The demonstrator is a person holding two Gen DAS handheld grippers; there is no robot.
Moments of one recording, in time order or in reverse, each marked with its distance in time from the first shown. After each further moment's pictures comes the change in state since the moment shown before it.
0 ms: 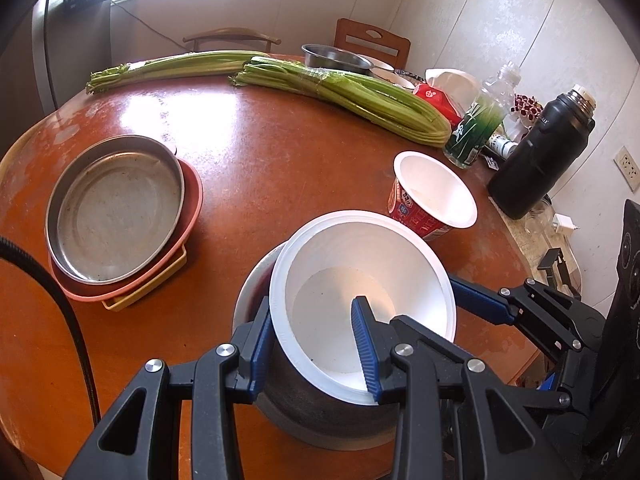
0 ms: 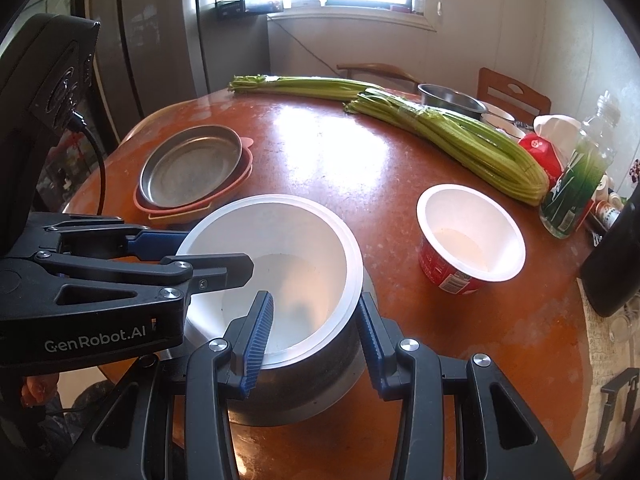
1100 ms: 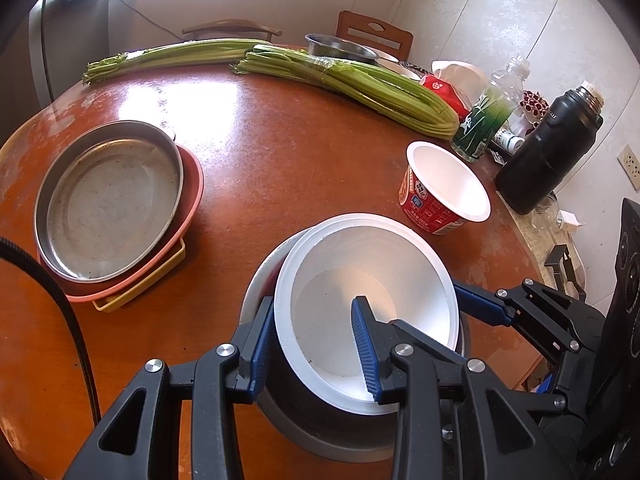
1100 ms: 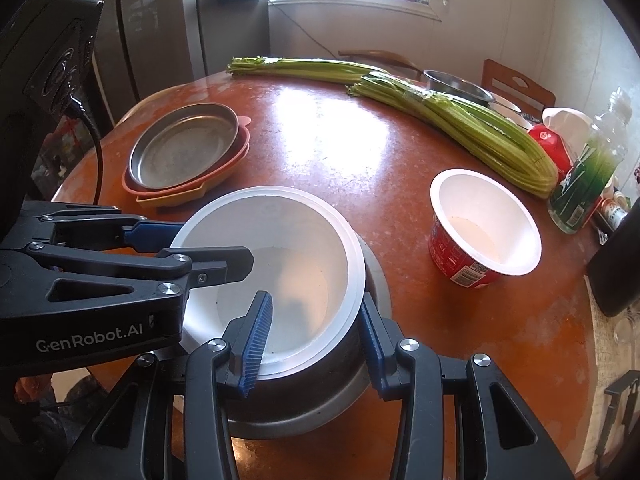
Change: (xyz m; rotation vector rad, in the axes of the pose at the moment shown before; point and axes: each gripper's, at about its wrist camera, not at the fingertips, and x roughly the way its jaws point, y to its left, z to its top) left arm 0.015 0.008 -0.002 -0.003 0.020 -0.006; right arm 0.021 0.003 -0.001 -0.015 0.046 -0.013
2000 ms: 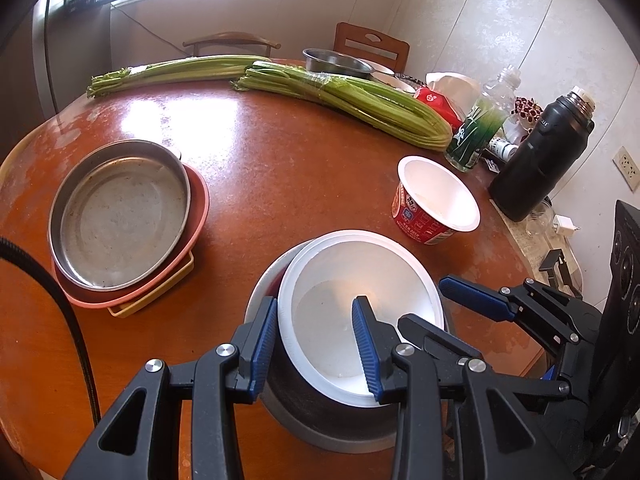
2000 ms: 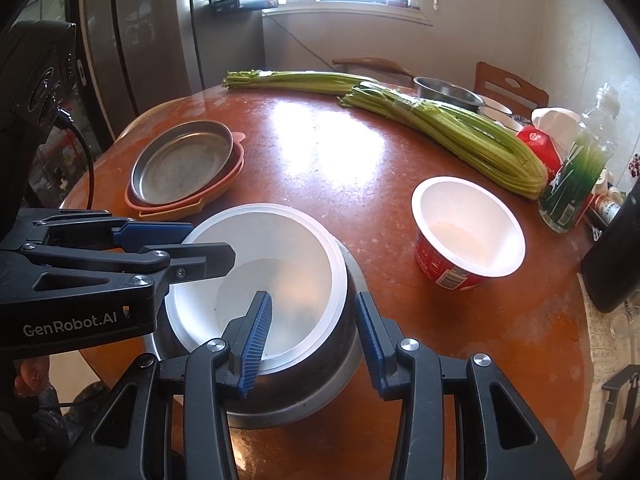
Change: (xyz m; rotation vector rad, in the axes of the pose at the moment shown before) left arm -0.018 -0.004 0.001 0.013 -0.042 0.007; right arm -0.016 -0.010 0.000 0.025 -0.038 0.003
